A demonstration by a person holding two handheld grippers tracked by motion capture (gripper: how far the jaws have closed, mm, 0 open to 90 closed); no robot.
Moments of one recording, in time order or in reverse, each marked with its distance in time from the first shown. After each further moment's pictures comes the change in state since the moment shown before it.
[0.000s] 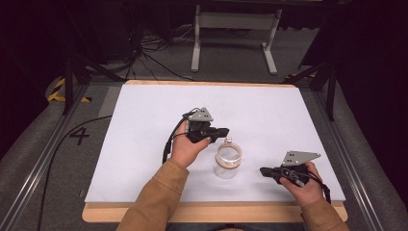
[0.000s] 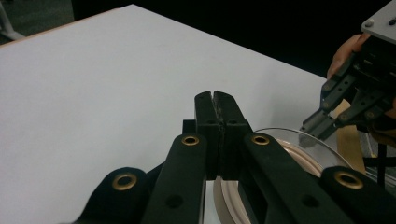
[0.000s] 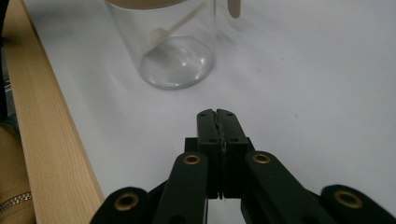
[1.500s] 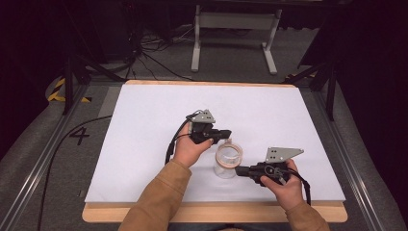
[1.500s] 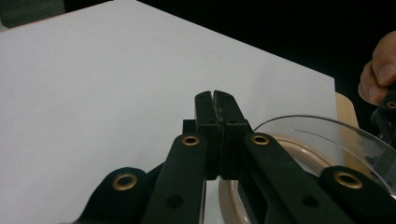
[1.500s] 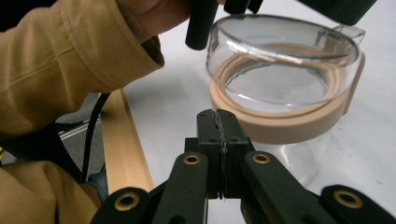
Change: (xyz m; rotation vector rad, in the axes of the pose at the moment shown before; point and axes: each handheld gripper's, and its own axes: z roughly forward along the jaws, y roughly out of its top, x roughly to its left) left arm 0.005 -0.007 0.013 0.007 -0.018 -0.012; right arm 0.036 0.047 0.027 -0.187 0.218 0.029
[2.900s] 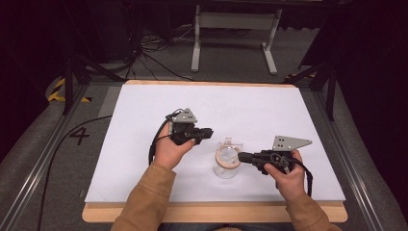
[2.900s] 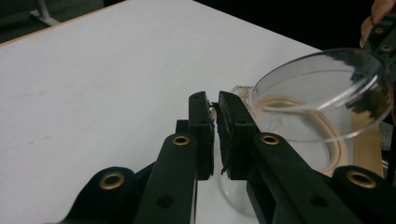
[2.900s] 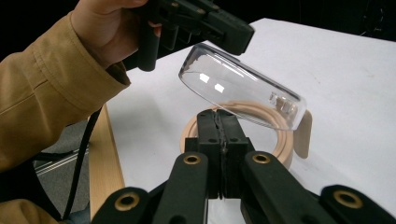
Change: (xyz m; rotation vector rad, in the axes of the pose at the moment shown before) left arm -0.003 -0.005 -0.062 0.044 0.124 -0.011; right arm -0.015 0.021 -0.010 -0.118 -0.032 -0.005
